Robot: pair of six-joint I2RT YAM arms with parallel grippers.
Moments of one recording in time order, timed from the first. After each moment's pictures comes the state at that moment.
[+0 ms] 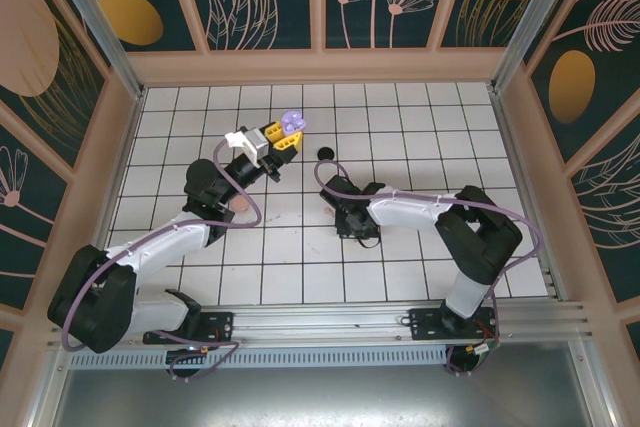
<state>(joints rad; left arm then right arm) -0.53 1.28 0.63 1.03 0.44 -0.04 0.87 1.71 0.97 -0.63 0.13 0.85</state>
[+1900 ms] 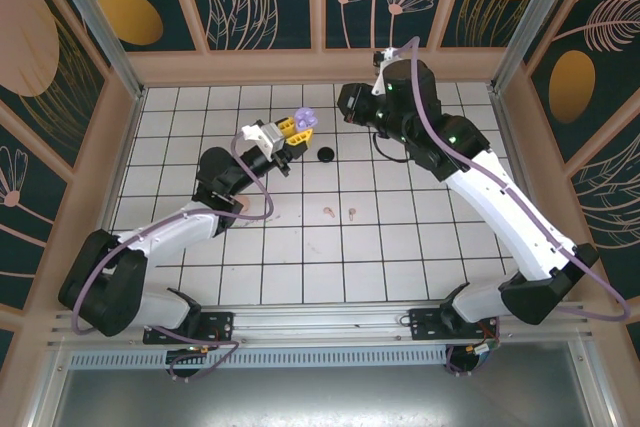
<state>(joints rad) -0.55 1.38 0.72 0.97 0.45 0.04 0.71 1.39 1.68 -0.63 0.05 0.66</state>
